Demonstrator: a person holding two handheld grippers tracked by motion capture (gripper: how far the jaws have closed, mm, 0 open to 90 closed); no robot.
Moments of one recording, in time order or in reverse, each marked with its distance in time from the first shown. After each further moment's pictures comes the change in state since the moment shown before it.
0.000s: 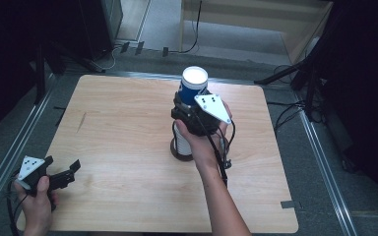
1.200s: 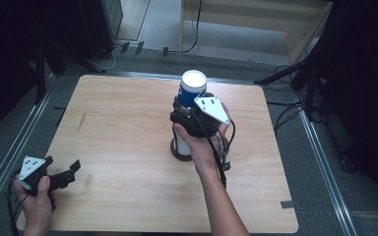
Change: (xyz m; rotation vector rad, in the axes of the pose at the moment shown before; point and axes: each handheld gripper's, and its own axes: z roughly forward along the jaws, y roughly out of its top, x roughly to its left) left arm -0.001 0.000 0.000 0.006 0.014 0.008; right arm -0.001 -0.009 0.002 0.053 -0.015 0.022
